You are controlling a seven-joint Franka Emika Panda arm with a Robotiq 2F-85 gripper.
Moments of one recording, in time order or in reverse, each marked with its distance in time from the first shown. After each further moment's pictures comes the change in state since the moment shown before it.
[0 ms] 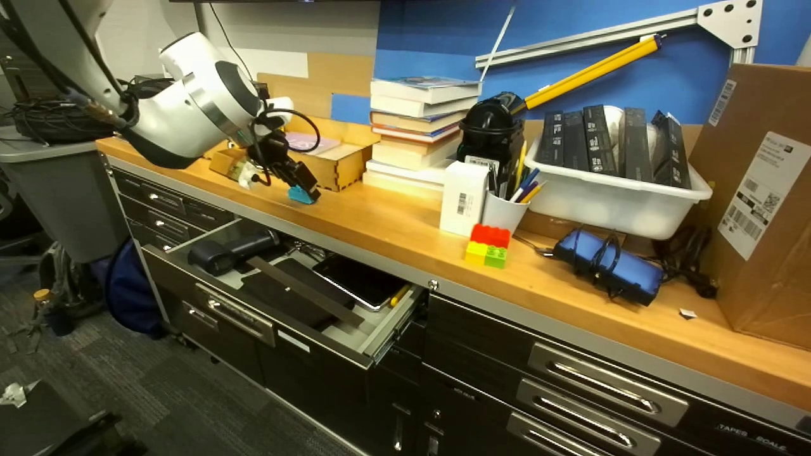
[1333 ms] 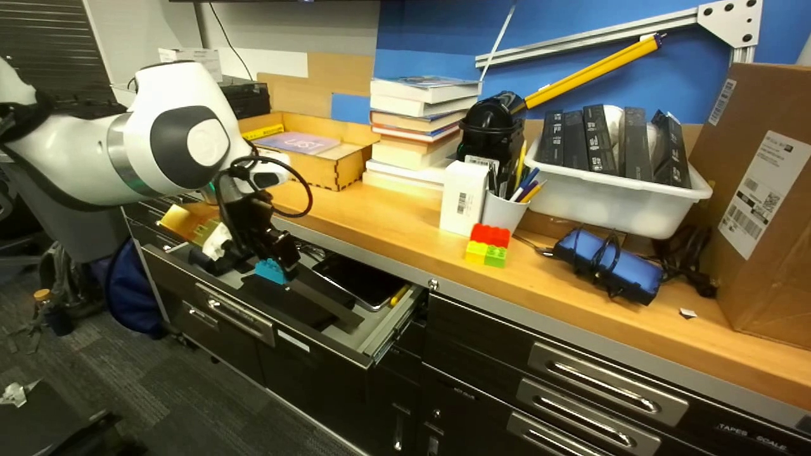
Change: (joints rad) arm -0.152 -0.302 0.003 -0.525 0.385 0.067 -0.541
